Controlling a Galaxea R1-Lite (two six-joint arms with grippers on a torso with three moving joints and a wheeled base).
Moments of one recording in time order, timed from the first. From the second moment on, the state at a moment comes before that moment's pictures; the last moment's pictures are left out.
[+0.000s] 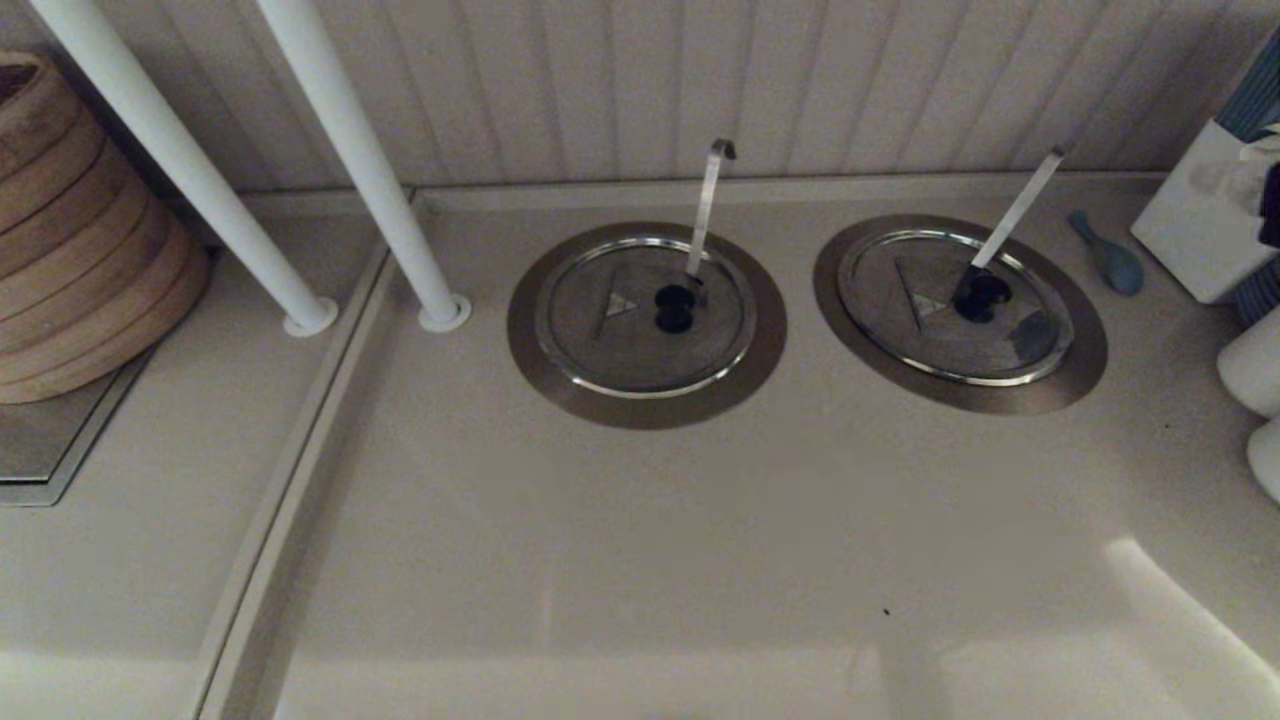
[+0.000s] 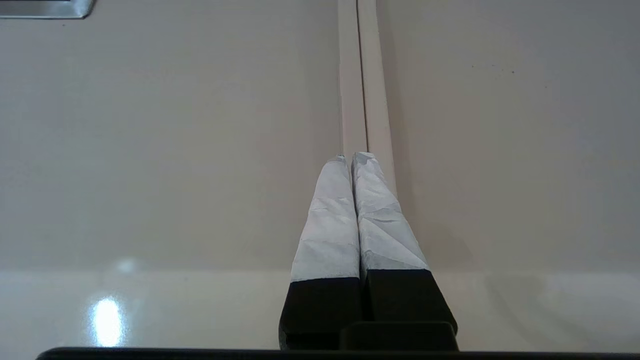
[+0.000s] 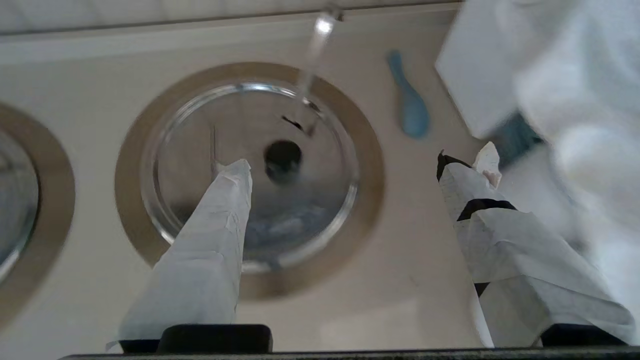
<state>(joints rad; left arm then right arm) 0.00 0.00 0.00 0.00 0.00 -0.01 0.14 1.26 -1.16 -0.07 -0.41 -0.01</state>
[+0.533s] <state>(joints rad) 0.00 0.00 0.00 0.00 0.00 -0.01 0.15 1.55 -1.18 -0.31 -0.42 0.08</state>
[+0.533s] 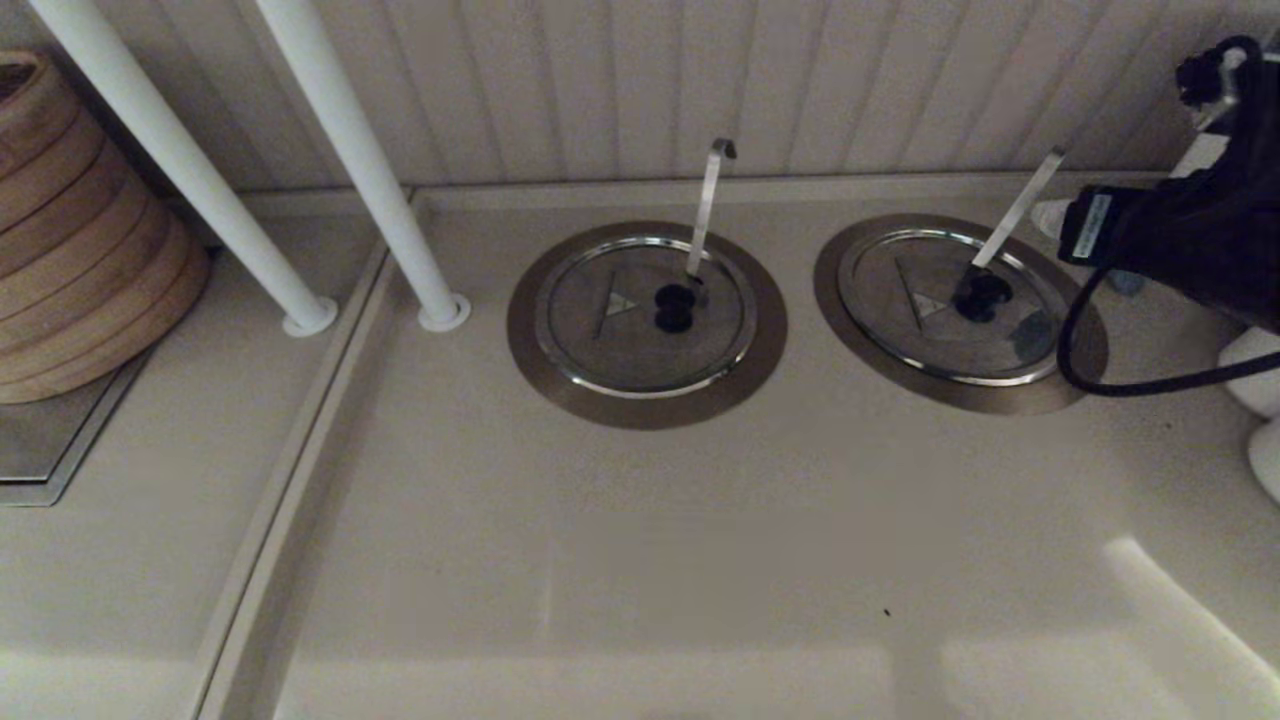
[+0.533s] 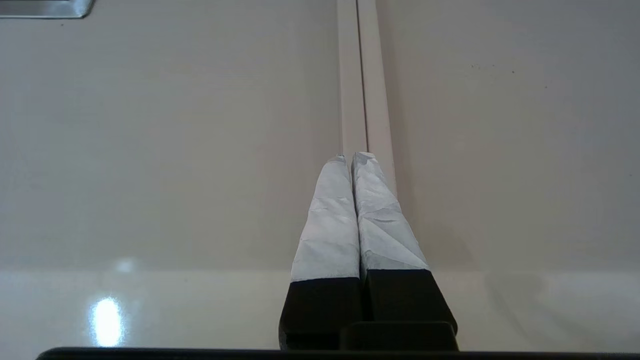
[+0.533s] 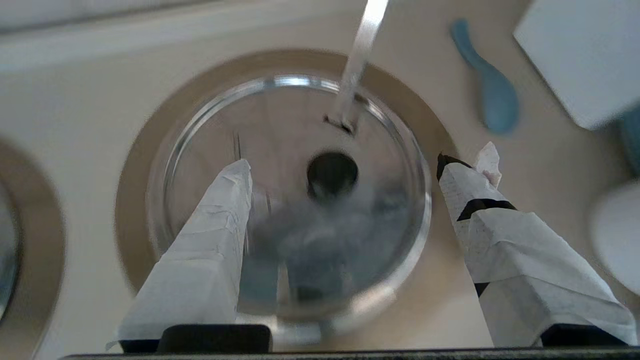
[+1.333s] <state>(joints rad) 0.00 0.00 0.00 0.00 0.00 -0.01 0.00 1.79 -1.16 -0.69 -0.15 0.21</state>
